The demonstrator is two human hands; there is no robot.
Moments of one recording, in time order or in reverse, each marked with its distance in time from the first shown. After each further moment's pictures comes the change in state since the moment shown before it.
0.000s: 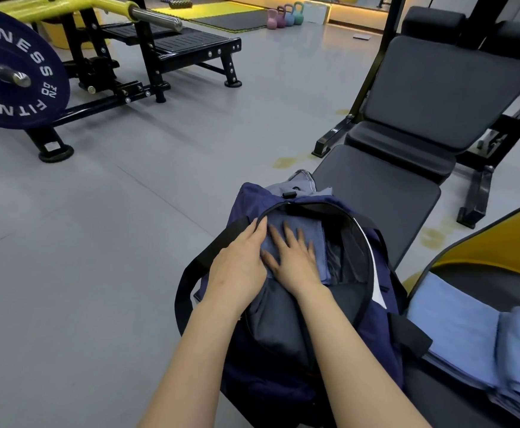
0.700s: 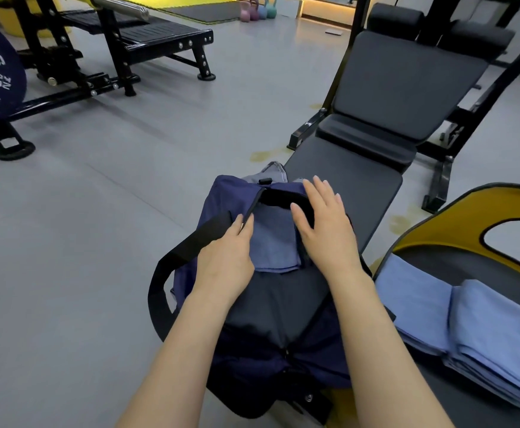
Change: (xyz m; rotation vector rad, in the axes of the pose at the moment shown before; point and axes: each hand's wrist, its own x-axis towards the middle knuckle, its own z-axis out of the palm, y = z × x) left_hand -0.007 0.026 0.012 0.290 -0.101 -0.026; right_hand -0.057 0.029 -0.095 0.165 0.485 -0.041
